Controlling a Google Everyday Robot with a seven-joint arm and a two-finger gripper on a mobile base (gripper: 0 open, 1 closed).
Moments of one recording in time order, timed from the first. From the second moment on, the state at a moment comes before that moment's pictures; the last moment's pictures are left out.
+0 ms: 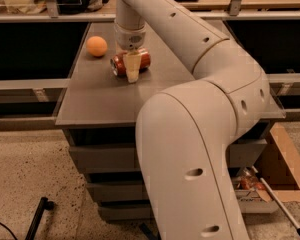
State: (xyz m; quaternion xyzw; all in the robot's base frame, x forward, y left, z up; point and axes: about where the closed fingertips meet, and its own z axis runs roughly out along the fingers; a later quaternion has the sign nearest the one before) arm 0.730 0.063 0.825 -0.84 0.54 0.01 0.10
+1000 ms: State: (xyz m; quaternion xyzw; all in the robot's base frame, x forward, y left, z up) arm 0.725 0.071 0.842 -0.83 0.54 0.00 0.11
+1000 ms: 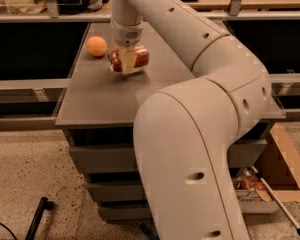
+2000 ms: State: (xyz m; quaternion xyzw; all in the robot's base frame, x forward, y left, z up) arm 0.696 0.062 0.897 -0.80 0.54 0.05 0.26
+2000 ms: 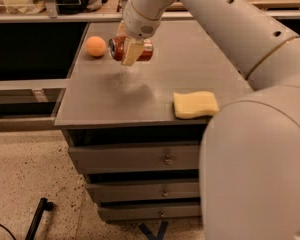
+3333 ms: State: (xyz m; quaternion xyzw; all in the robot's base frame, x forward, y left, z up) arm 0.695 0.042 0.912 -0.73 0.50 0.20 0.43
